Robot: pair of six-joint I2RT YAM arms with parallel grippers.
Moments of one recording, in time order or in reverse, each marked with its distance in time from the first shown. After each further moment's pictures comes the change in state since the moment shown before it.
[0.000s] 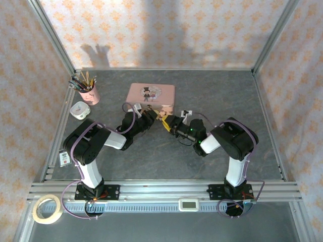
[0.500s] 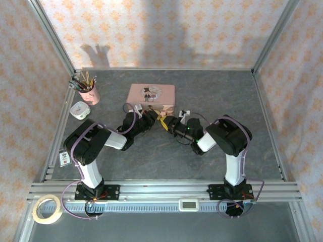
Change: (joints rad) left arm -0.011 0.000 0.001 -0.004 -0.002 -0.035; right arm 0.005 0.090 0.048 0.013 0.013 0.016
